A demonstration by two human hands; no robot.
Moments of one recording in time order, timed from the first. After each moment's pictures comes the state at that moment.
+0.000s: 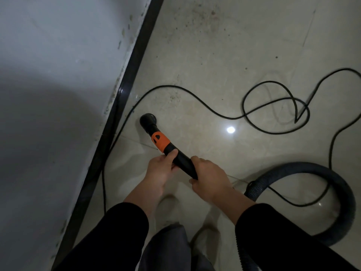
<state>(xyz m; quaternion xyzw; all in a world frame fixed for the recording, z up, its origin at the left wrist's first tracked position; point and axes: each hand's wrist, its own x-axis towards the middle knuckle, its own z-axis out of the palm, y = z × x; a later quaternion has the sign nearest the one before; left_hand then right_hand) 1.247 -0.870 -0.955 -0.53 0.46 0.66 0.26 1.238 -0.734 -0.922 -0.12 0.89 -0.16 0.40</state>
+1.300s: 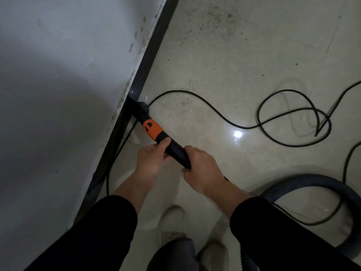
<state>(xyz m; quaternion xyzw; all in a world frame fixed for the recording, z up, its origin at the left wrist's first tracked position) 1.207 -0.915 -0.963 -0.51 0.51 0.67 0.17 1.193 -0.780 -0.946 -0.13 0.89 -0.24 0.36</state>
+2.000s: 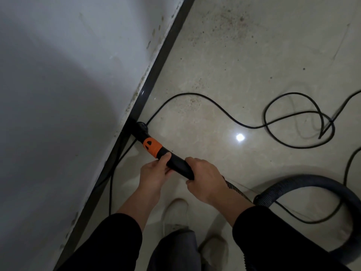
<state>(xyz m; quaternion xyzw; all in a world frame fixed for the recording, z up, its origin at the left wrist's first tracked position) 1.269 -0.921 -0.950 -0.57 0.43 0.69 0.15 1.229 -0.786 -0.929 -0.18 0.87 -0.22 0.41</state>
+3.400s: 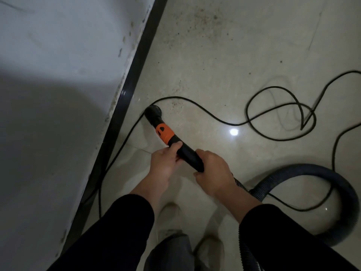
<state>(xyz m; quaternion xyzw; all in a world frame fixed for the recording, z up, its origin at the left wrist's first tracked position) 1.205 -0.863 -0.951 -0.53 0.46 0.68 0.20 1.204 -0.732 -0.931 -0.07 0.91 -0.22 0.35</state>
